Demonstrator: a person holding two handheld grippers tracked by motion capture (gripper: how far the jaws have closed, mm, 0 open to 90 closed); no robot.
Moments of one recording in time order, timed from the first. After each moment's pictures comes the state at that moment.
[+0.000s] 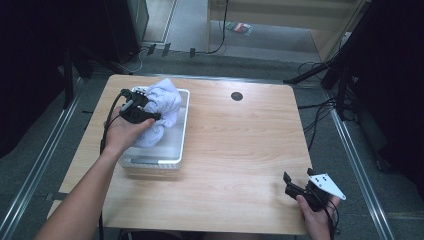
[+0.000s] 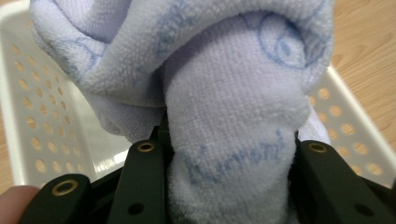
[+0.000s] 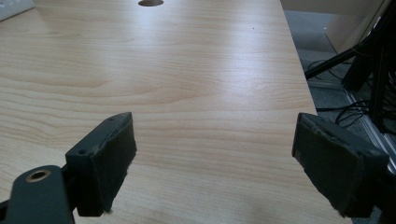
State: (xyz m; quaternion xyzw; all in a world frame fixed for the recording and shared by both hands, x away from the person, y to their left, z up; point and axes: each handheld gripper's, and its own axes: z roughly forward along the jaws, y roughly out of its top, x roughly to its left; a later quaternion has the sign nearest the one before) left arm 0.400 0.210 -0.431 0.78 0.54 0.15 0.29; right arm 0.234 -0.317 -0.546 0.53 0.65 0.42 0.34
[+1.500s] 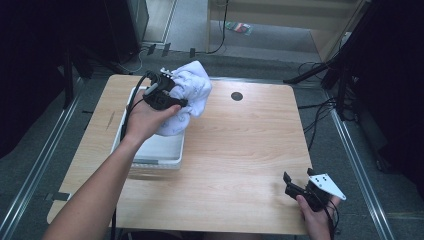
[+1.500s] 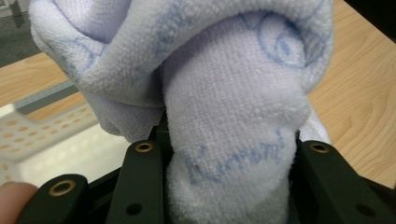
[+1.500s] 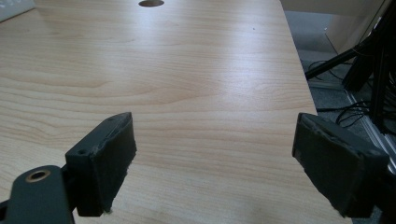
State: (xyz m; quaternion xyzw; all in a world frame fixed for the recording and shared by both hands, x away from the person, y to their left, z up) left arm 0.400 0.130 -0.366 0.80 0.47 0.15 0.33; right arm 0.234 -0.317 -0.546 0.53 0.65 0.42 0.34
